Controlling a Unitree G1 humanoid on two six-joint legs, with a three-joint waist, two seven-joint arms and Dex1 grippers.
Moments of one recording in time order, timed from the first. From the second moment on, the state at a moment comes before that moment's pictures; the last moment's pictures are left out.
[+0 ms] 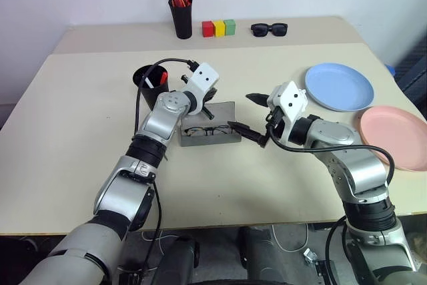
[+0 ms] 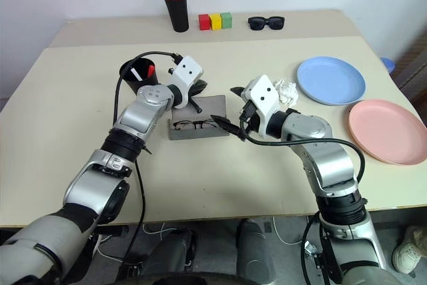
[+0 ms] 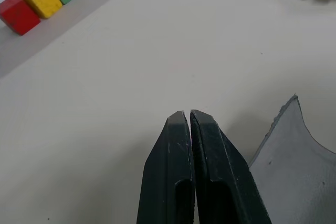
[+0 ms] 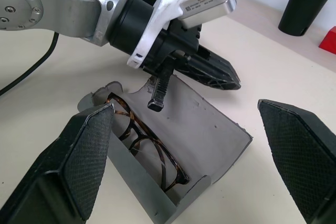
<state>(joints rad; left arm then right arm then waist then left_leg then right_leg) -0.95 0.21 -0.22 0.57 0.04 0.38 -0.50 -0.45 -0.49 0.06 -0.35 0.30 0.61 0.71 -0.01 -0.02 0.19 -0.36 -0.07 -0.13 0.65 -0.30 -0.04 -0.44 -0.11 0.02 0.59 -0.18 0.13</state>
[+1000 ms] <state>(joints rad) -0.95 0.26 -0.19 0.50 0.01 0.58 -0.59 -0.45 -0.49 0.09 -0.35 0.30 0.59 0.69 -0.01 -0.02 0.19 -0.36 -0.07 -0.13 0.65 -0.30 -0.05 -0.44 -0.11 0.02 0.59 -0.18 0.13</state>
